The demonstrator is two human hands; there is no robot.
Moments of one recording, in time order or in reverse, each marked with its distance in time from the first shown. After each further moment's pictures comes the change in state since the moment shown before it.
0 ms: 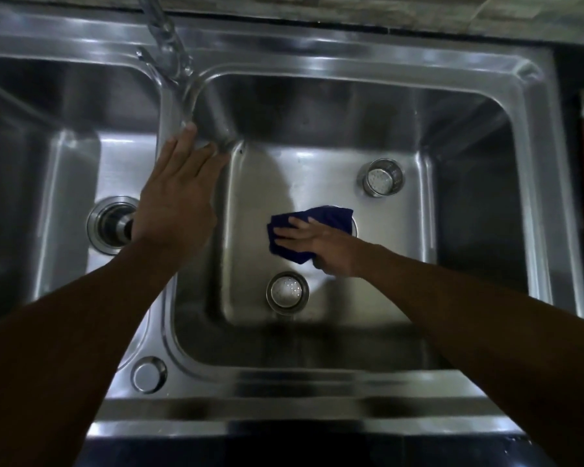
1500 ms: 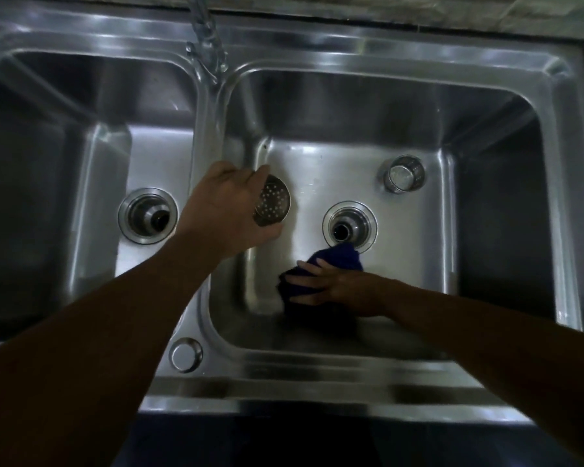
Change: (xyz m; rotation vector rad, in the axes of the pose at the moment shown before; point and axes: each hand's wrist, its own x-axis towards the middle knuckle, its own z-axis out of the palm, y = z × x) left_hand -0.010 0.009 -0.006 -0.035 -0.134 0.063; right_hand -0.029 -0.042 0.043 -0.129 -0.170 -0.302
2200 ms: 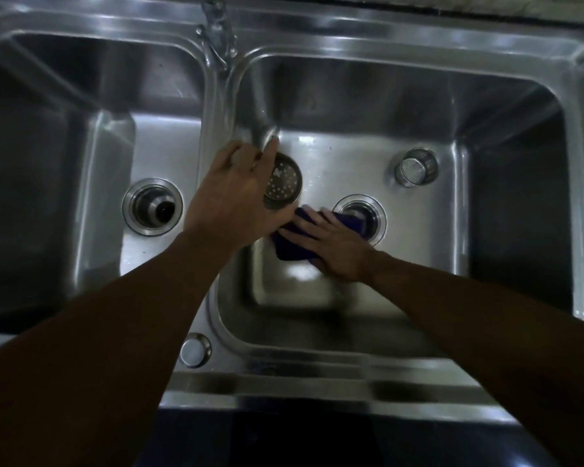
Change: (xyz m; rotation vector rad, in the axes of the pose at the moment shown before) left_hand 0.002 -0.004 0.009 -0.003 0.058 -0.043; right_hand 0.040 0.019 -0.026 -0.139 0.280 0.330
